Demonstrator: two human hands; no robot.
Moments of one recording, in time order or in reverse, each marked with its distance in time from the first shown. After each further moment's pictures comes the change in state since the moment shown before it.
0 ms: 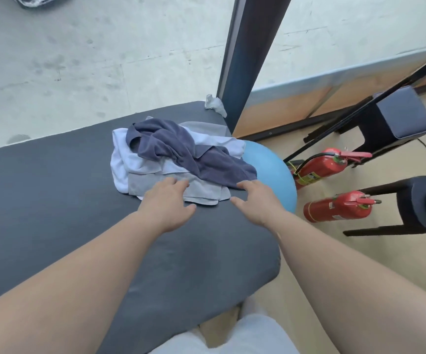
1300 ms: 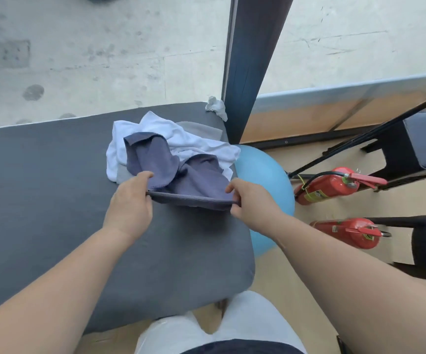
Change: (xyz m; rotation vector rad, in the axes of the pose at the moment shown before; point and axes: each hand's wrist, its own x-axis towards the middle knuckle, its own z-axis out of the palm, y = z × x) left_hand -0.021 0.042 0.022 -0.204 0.538 -0.172; right_hand 0.020 0.064 -0.061 0.088 -0.077 -0.405
